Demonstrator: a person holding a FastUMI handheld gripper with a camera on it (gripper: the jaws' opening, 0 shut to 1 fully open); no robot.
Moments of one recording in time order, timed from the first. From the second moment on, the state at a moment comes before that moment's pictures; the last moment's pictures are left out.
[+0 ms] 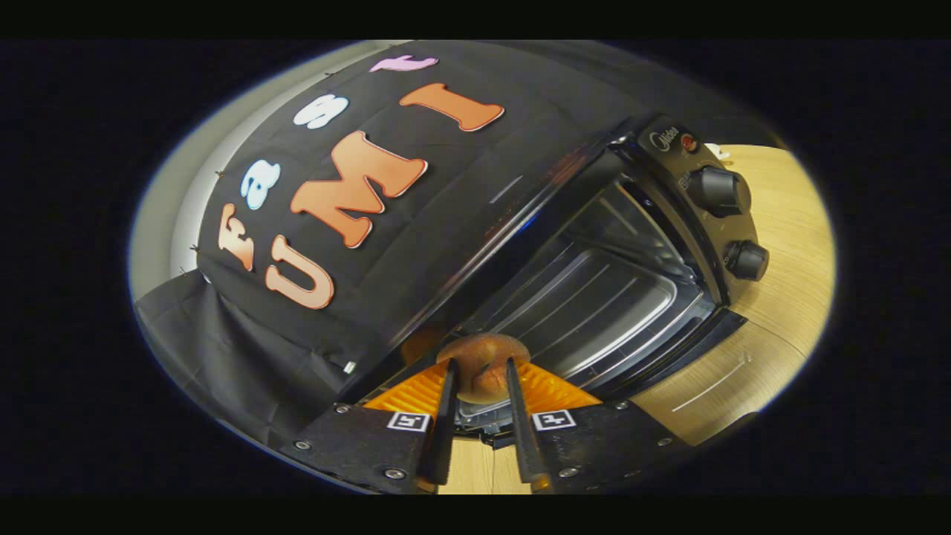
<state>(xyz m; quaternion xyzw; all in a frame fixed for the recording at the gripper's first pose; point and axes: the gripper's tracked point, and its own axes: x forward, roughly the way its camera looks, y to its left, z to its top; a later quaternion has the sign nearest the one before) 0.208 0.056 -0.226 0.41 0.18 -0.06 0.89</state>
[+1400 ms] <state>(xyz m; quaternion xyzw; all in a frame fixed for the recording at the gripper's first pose) 0.045 0.066 -0.224 0.12 0.25 0.02 0.96</state>
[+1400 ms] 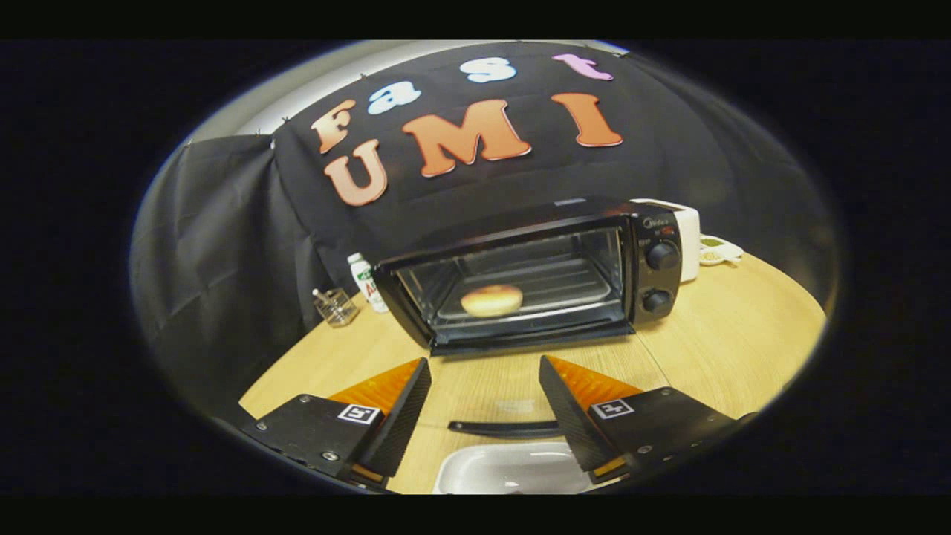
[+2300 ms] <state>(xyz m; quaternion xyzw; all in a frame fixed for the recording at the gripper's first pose) -0.014 0.039 -0.294 0.00 0.36 0.00 0.93</state>
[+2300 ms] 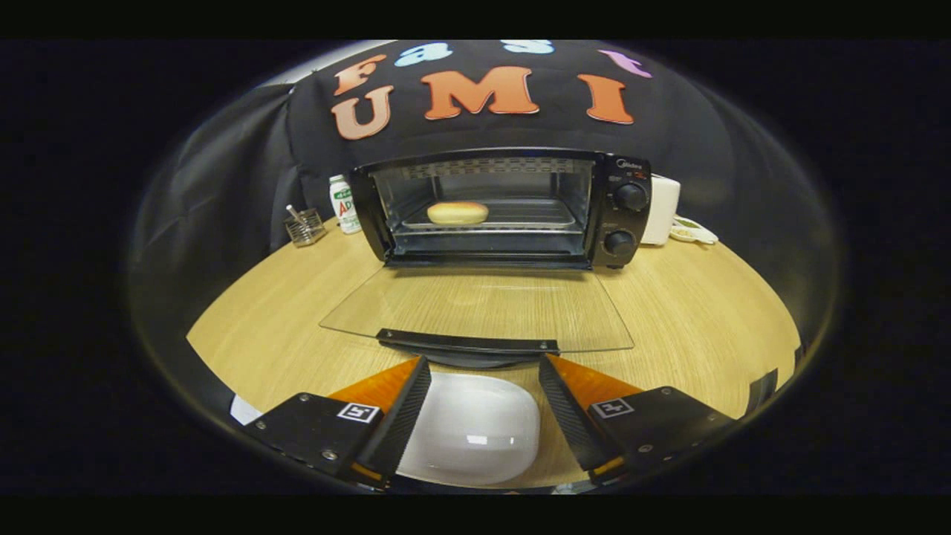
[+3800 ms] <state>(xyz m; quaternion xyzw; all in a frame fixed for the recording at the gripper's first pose) 0.078 0.036 -0.181 0.02 0.18 -0.04 0.98</state>
